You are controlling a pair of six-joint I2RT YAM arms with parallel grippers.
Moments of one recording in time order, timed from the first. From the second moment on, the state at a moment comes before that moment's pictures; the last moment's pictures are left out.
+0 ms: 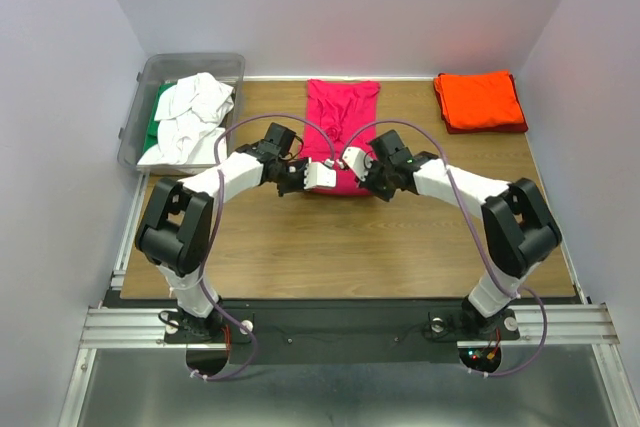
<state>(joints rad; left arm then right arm) -0.47 1.73 1.12 -0.45 0.44 1.12 0.56 1.73 1.11 -0.40 -0.14 -0.60</state>
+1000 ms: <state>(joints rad) -0.84 1.15 1.02 -0.89 0.59 0.84 0.66 1.13 1.13 -1.12 -0.37 -0.59</state>
